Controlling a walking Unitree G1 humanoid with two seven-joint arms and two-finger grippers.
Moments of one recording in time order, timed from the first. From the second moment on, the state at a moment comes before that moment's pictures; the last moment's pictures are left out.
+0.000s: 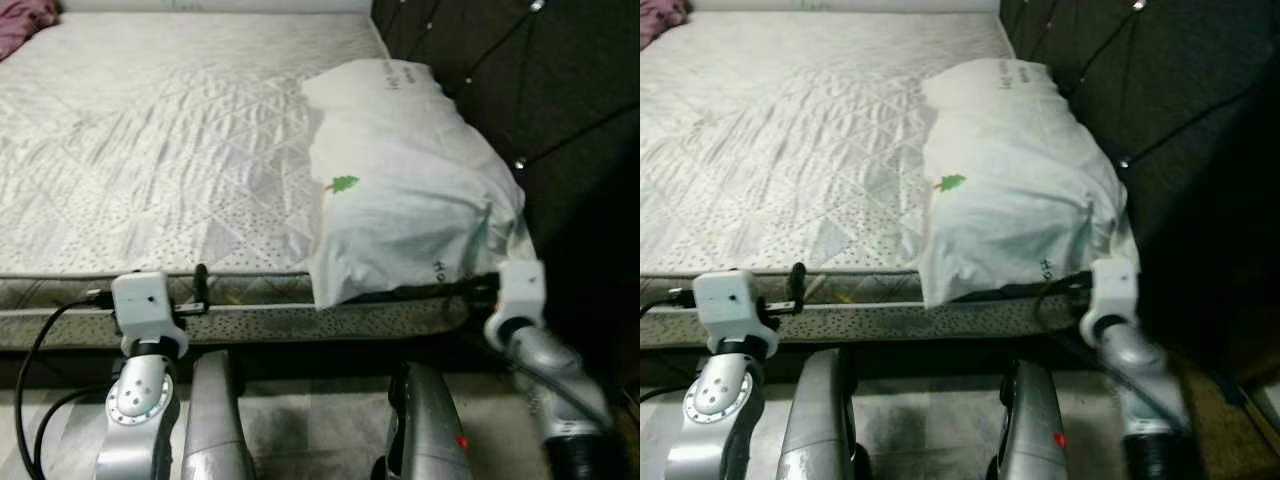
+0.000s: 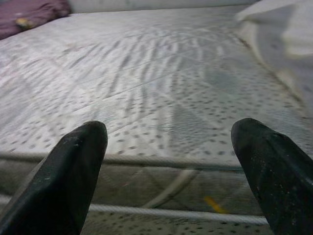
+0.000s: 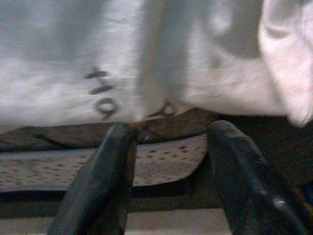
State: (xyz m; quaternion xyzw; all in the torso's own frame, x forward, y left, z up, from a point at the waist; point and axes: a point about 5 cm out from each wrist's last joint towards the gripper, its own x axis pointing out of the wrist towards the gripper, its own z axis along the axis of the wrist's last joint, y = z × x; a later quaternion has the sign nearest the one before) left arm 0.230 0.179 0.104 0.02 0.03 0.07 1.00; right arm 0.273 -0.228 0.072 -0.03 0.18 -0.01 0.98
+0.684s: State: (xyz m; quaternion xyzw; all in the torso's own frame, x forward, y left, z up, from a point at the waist) left arm 0.229 0.176 0.104 0.01 0.03 0.05 1.00; right arm 0.256 -0.169 0.112 0.00 0.04 0.02 1.00
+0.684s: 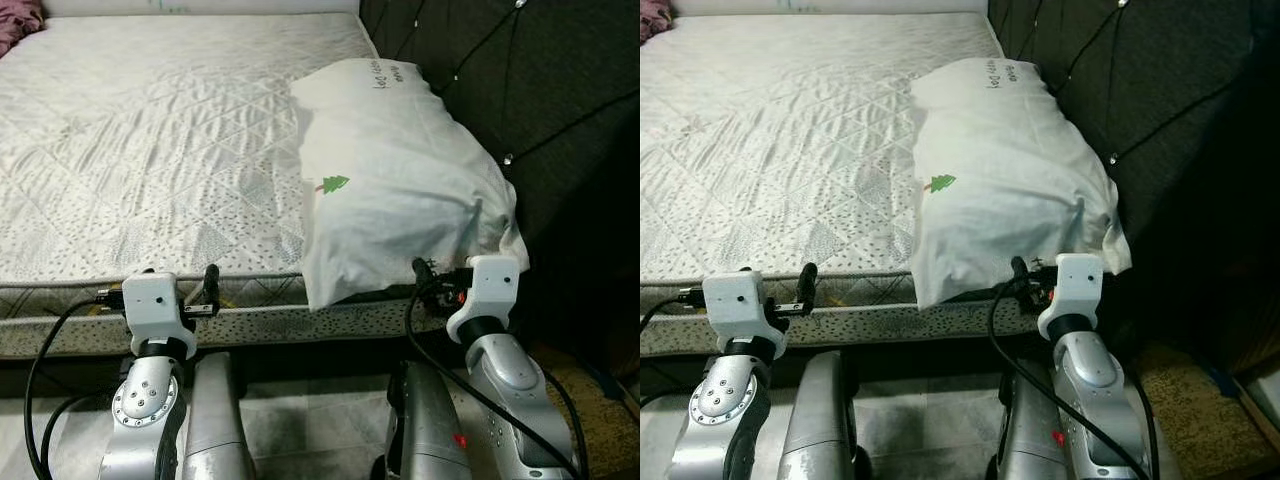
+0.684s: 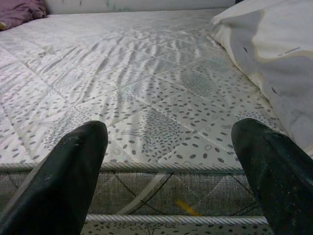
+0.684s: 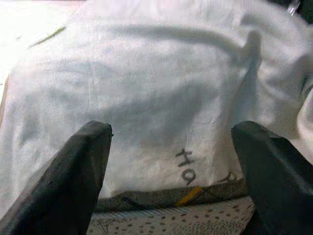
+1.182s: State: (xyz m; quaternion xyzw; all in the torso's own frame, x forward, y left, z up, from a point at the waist) left arm 0.229 0.176 0.104 0.01 0.03 0.05 1.00; right arm 0.263 -0.166 0.123 0.01 0.02 0.03 1.00
